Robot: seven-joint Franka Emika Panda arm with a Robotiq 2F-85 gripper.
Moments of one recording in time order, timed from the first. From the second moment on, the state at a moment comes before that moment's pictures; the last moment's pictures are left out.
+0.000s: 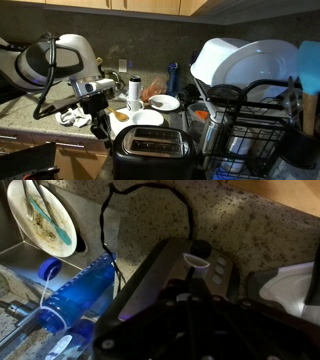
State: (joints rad) arm -0.12 -0.36 0.17 -2.77 -0.69 2.46 0.89
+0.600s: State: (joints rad) arm -0.13 -0.36 0.15 -2.77 -0.82 2.46 0.89
